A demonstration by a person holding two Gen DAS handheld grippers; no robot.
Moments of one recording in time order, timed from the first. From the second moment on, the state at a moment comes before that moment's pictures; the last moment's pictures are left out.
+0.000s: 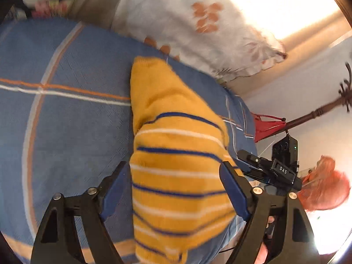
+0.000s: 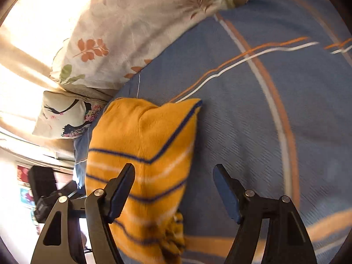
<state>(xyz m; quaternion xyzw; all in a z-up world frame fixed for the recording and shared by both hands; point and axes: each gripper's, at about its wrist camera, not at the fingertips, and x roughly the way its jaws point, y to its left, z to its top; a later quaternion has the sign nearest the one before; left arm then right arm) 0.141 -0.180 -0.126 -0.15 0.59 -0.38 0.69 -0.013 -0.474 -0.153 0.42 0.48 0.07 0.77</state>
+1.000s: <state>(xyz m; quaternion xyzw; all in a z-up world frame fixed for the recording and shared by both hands) 0.139 -0.164 -0.102 -0.09 0.60 -0.29 0.74 0.098 -0.361 -0.041 0.27 0.45 0.12 0.84</state>
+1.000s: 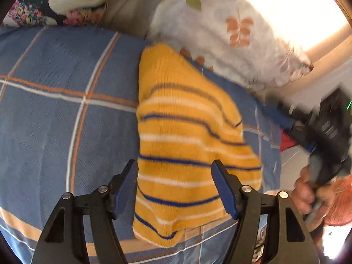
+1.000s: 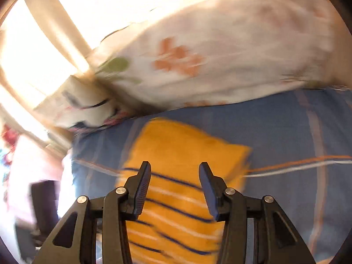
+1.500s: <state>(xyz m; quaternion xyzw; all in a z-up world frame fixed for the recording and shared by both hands) 0.088 -0.140 -0.138 -0.10 0.63 -0.31 0.71 0.205 -0.276 -0.079 0.16 0.54 0.15 0.81</state>
